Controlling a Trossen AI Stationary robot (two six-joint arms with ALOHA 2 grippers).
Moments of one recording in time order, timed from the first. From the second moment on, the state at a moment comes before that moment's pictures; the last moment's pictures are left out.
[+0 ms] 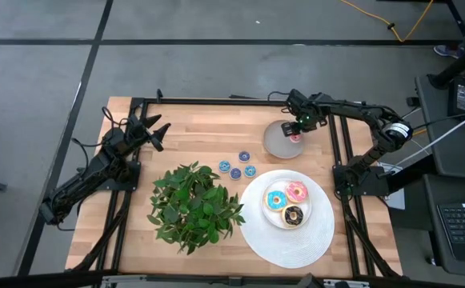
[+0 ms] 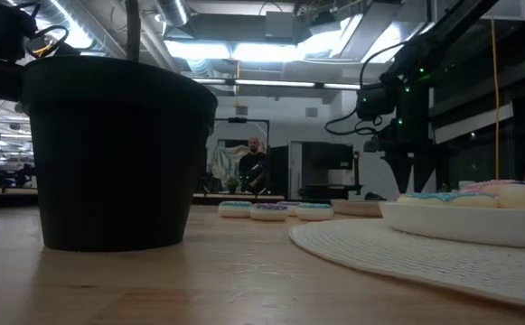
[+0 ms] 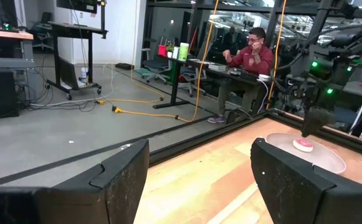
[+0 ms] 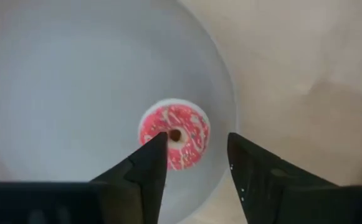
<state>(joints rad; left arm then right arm) 0.79 0.01 0.01 0.02 -0.01 -0.18 -0.77 1.59 0.96 -0.83 0.05 0.48</state>
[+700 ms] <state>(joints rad) 0.79 0.01 0.01 0.02 -0.01 -0.18 -0.64 1.59 1.28 -0.87 -0.05 -0.39</state>
